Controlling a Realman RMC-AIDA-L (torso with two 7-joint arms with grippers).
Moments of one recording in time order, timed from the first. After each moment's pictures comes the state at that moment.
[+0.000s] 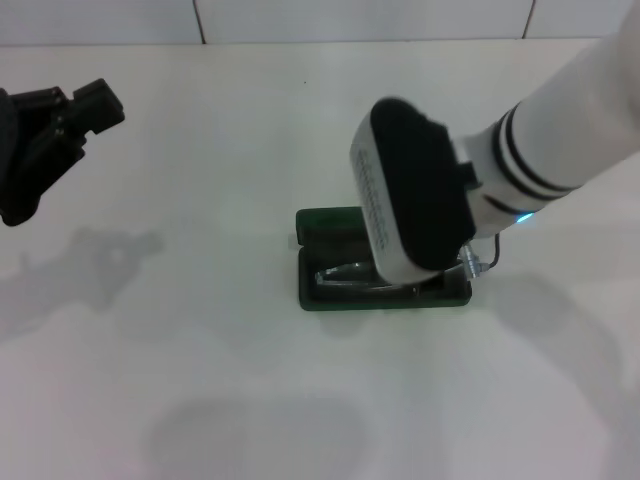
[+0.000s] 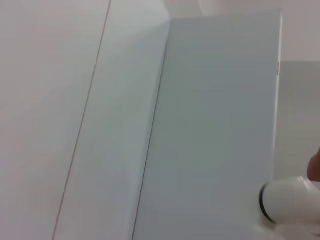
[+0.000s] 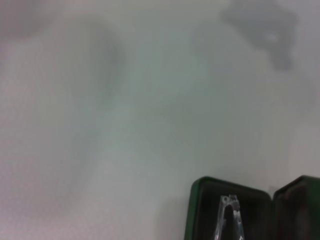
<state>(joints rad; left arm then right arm) -0.34 -1.90 0.98 0.51 1.18 1.92 -1.24 0.78 2.03 -1.90 -1.32 -2.43 -1.25 2.04</state>
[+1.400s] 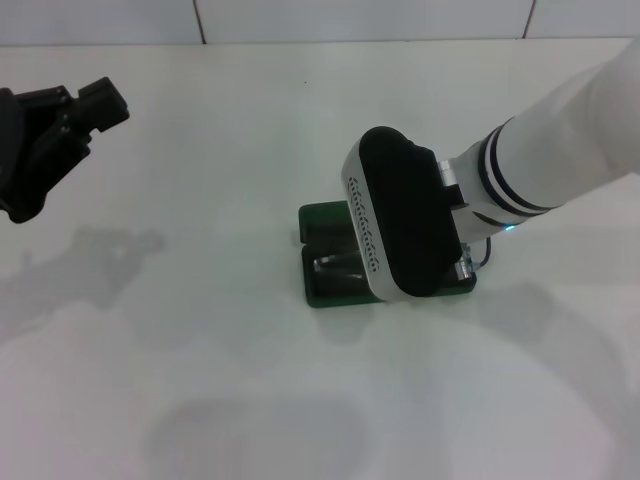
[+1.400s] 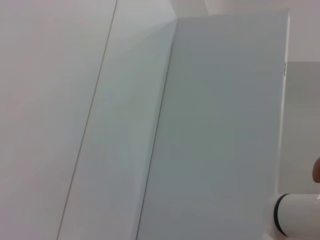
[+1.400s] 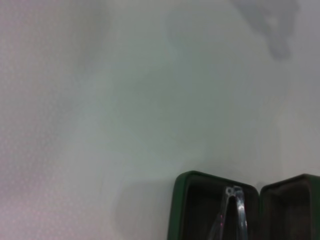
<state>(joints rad) -0.34 -1.90 0.98 0.51 1.19 1.90 -1.24 0.76 2.03 -2.00 -1.31 -2.52 -1.13 2.07</state>
